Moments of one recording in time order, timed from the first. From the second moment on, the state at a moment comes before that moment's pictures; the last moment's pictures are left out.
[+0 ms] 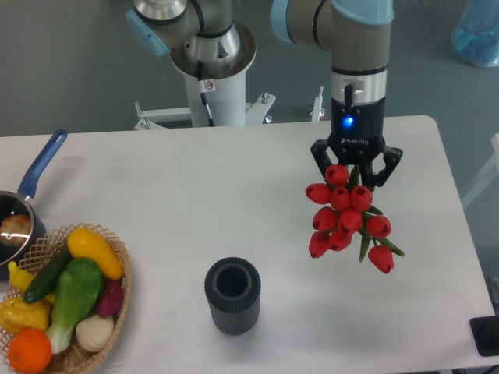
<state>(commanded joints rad) 2.70 -1.72 -1.73 -0.79 1.37 1.08</state>
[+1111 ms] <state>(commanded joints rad) 2.56 -1.92 -1.72 -0.78 1.60 1.08</state>
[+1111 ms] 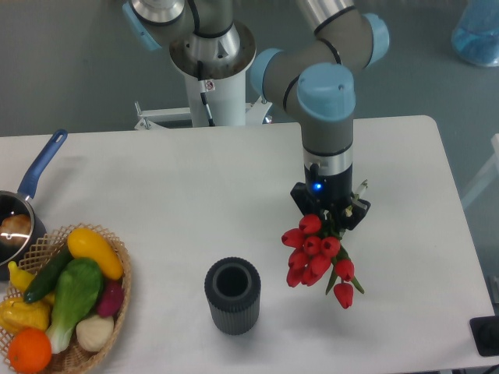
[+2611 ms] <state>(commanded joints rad) 2.60 -2.01 -1.71 -0.78 1.53 1.11</state>
